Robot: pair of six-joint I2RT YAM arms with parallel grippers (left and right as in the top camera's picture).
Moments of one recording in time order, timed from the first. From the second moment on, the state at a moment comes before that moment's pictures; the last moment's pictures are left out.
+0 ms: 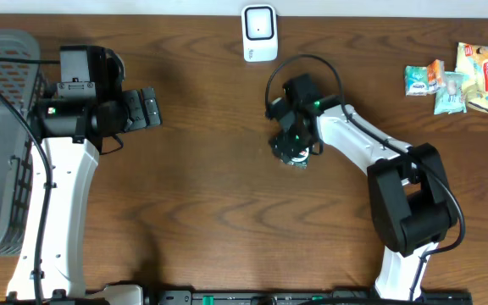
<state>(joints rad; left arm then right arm) 0.02 1.44 1.41 -1.01 0.07 -0.20 0.41 2.01 1.37 -0.69 -0.11 -0.23</state>
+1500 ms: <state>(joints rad) 0.02 1.44 1.41 -1.01 0.07 -0.20 0.44 2.01 1.48 -0.94 -0.02 0.76</state>
